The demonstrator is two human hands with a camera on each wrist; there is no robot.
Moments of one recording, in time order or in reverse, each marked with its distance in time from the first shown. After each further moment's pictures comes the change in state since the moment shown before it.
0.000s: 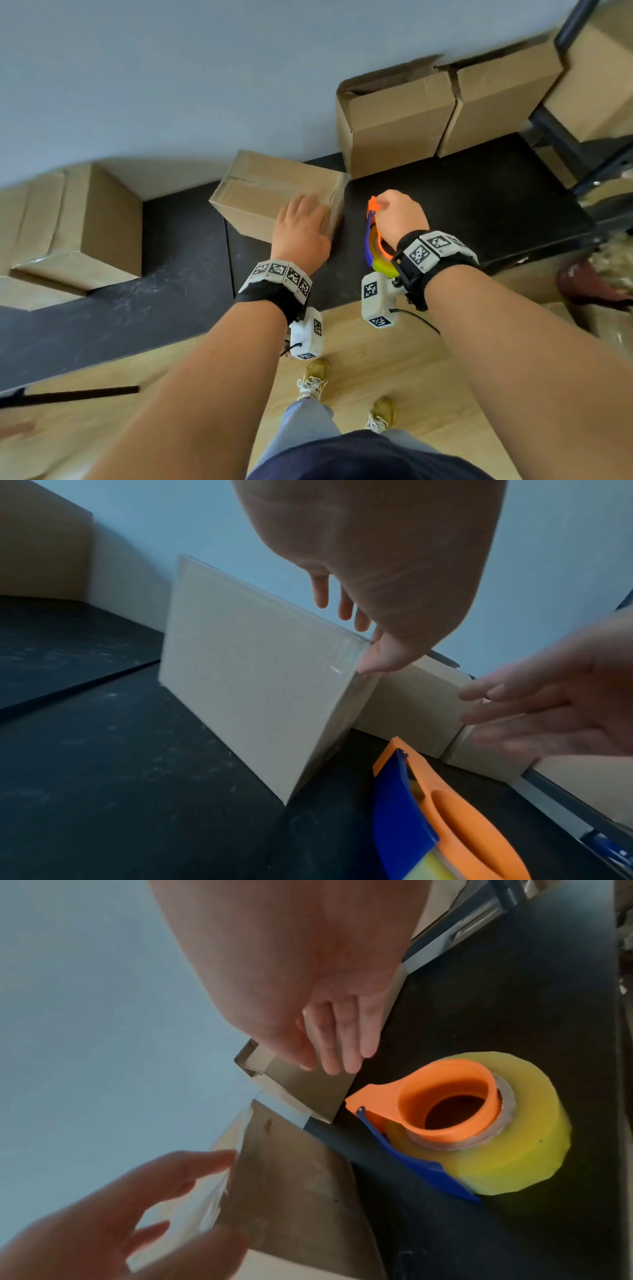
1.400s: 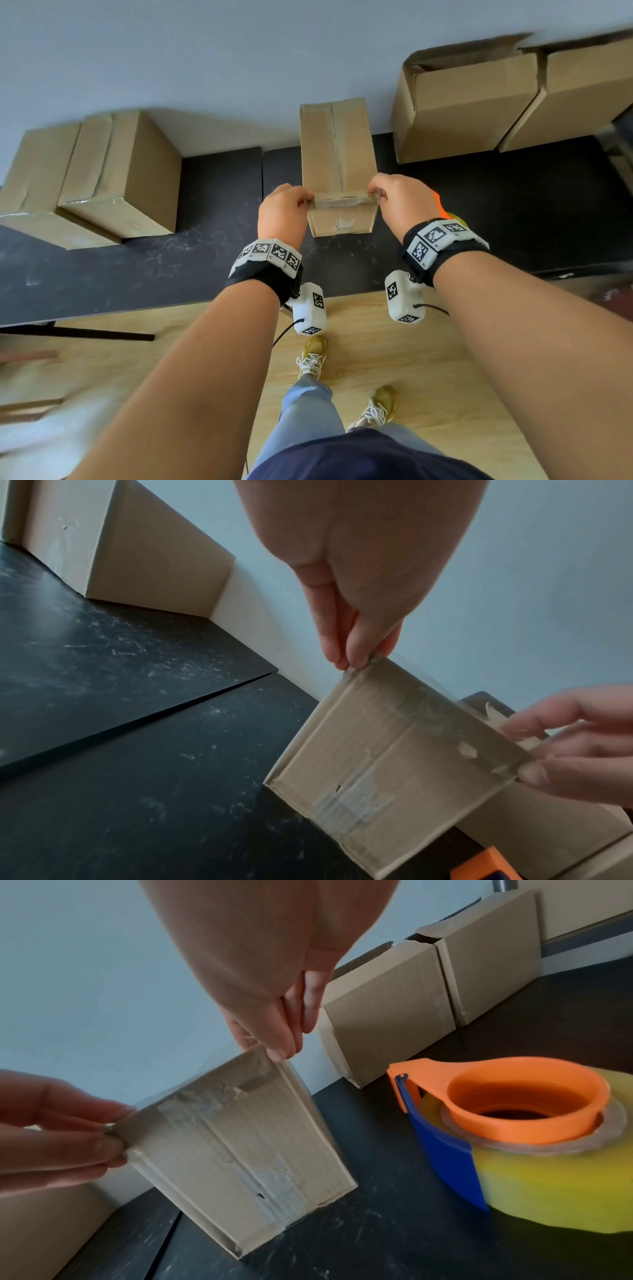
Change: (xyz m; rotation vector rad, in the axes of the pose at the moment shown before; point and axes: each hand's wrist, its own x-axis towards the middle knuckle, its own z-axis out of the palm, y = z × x) left_hand -0.025 -0.078 -0.020 -0.317 0.120 -0.443; right_hand -0.005 -0.040 0.040 -0.298 0.015 -0.589
